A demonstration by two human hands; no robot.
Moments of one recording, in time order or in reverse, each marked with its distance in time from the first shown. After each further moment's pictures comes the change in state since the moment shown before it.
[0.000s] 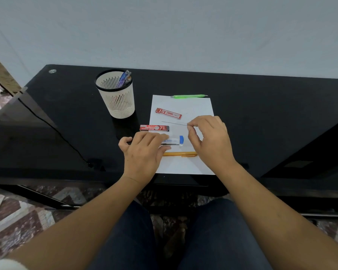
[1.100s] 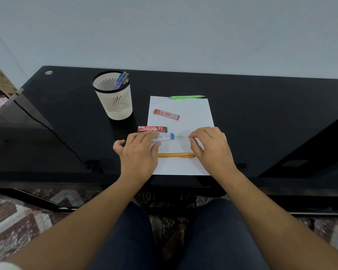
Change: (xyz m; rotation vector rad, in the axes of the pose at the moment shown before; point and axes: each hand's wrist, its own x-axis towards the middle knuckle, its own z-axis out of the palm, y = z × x) left_hand 0.003 -0.002 0.003 -0.033 -0.097 -0.199; right_hand -0.022 0.015 0.003 -0.059 -0.113 0.034
